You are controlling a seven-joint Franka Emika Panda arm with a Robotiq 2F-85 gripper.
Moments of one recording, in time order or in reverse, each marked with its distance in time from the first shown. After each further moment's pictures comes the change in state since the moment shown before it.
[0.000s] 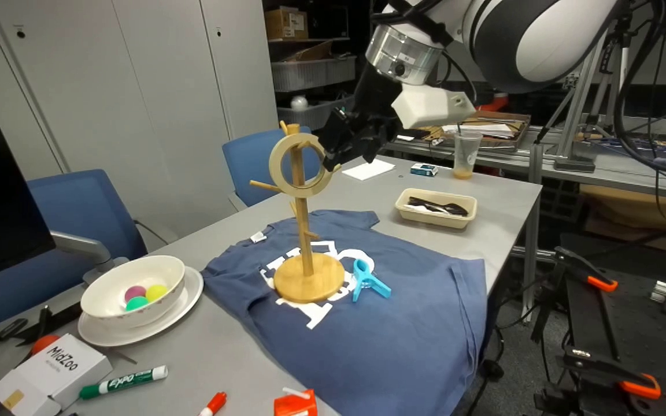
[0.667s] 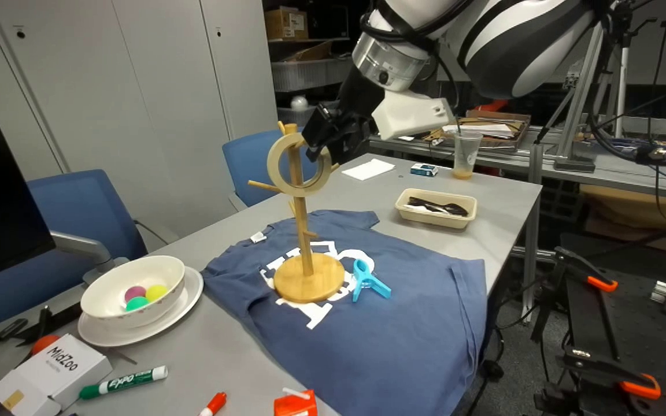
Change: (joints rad) arm -0.019 0.073 -0.028 0.120 -0.600 0.025 0.512
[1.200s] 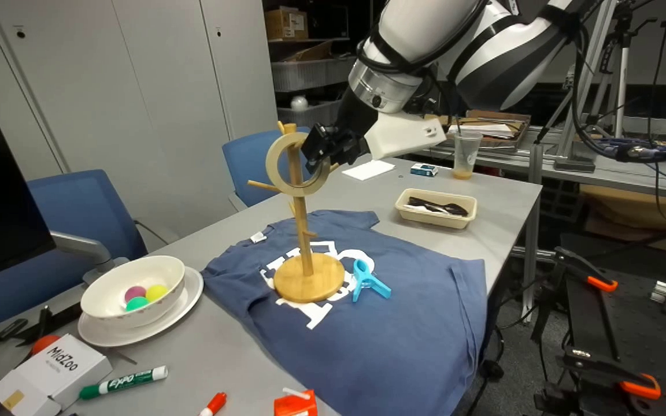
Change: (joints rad) arm 0.000 0.081 -0.021 0.057 -0.217 0.000 0.228
